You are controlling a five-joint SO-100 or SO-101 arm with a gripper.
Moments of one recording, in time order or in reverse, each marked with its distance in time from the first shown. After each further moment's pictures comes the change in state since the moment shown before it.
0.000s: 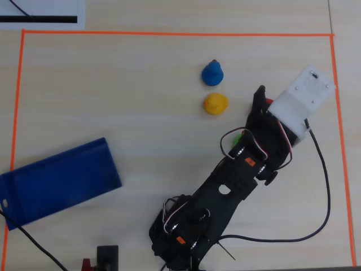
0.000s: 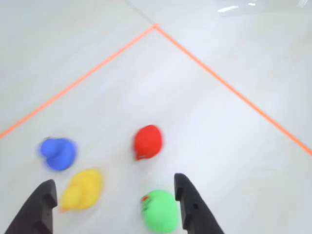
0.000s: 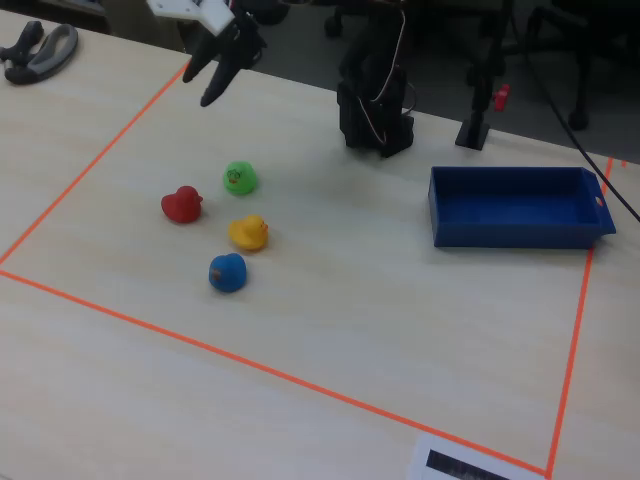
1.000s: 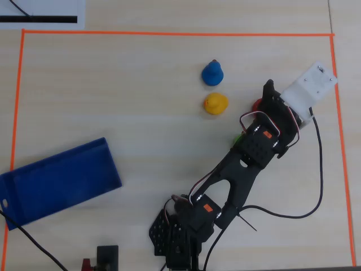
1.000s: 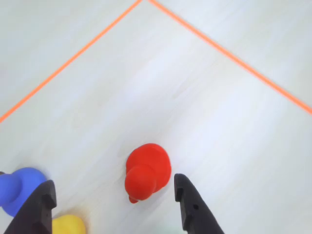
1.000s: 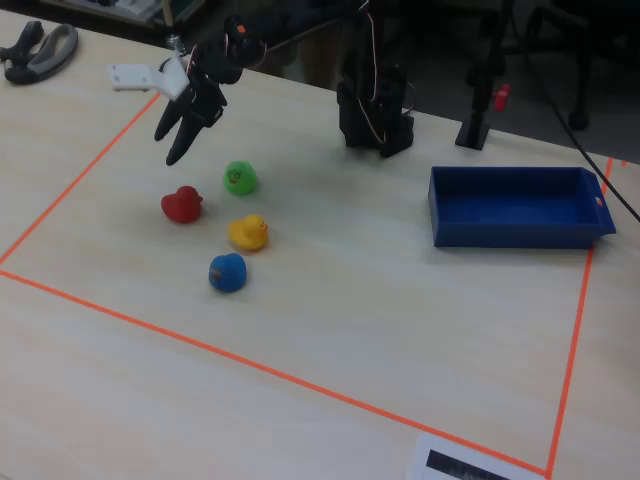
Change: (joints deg) arm -1.1 -24.9 1.8 -20.3 4.5
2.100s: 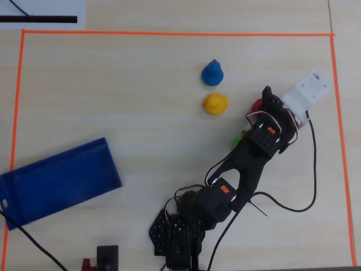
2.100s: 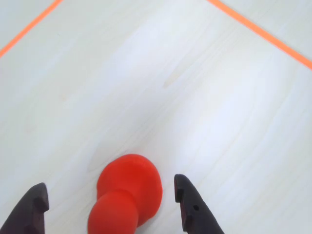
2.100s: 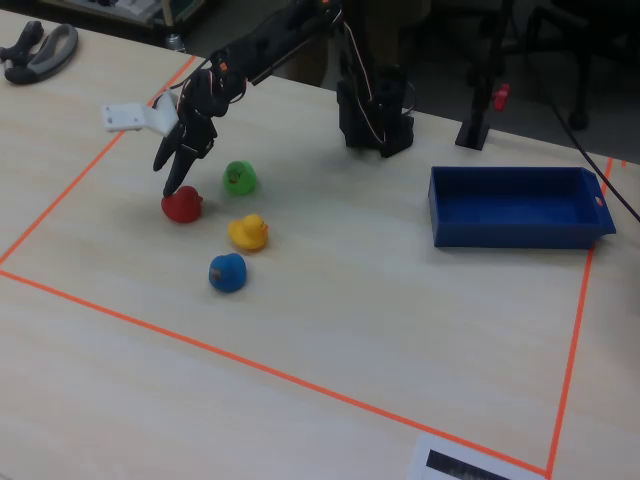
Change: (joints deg) arm 1.6 -15.2 -0.7 -9.9 -0.4
